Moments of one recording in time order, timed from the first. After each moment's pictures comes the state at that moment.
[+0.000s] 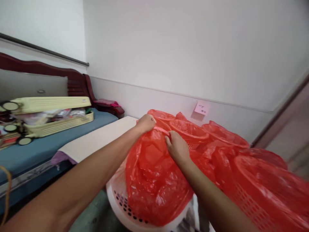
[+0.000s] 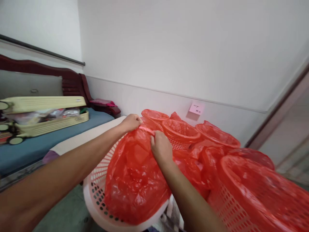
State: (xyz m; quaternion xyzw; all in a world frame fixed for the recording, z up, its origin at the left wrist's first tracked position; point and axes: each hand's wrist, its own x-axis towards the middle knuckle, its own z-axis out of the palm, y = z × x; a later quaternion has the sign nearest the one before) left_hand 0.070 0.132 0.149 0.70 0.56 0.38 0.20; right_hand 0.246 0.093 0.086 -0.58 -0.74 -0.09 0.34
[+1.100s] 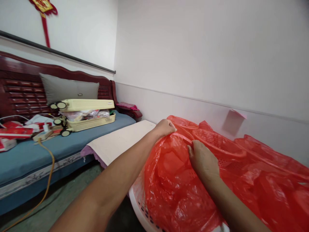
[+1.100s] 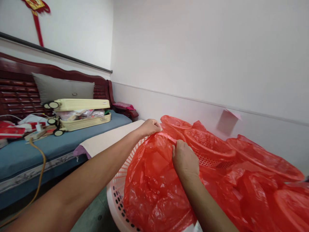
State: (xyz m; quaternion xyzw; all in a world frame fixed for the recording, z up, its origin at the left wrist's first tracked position) left_hand 0.038 0.154 0.127 0.69 0.50 0.45 0.28; right_hand 0.218 0.085 0.094 -0.65 -0.71 -0.19 0.17
